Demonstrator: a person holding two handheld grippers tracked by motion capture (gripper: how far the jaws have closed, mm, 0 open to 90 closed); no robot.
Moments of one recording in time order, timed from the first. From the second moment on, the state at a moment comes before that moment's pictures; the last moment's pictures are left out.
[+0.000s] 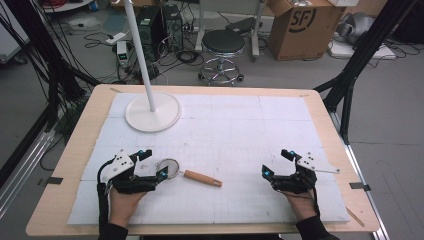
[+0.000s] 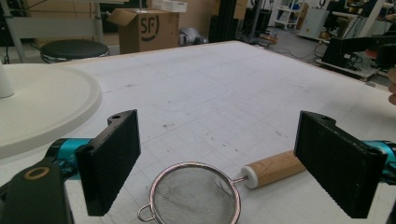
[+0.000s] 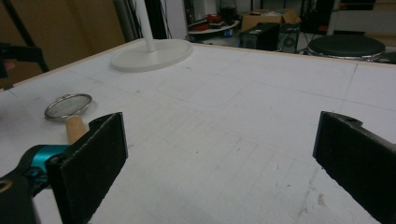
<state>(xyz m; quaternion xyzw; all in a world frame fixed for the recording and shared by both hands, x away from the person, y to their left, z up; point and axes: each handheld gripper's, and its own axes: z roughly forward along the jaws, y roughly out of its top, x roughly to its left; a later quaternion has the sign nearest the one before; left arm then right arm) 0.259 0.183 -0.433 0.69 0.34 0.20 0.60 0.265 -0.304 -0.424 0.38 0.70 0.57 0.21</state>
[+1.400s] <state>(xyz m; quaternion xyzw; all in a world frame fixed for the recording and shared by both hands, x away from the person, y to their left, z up) 0.258 0.186 -0.437 0.70 0.34 0.21 0.60 0.278 -0.235 -0.437 0.32 0.78 0.54 0.02</state>
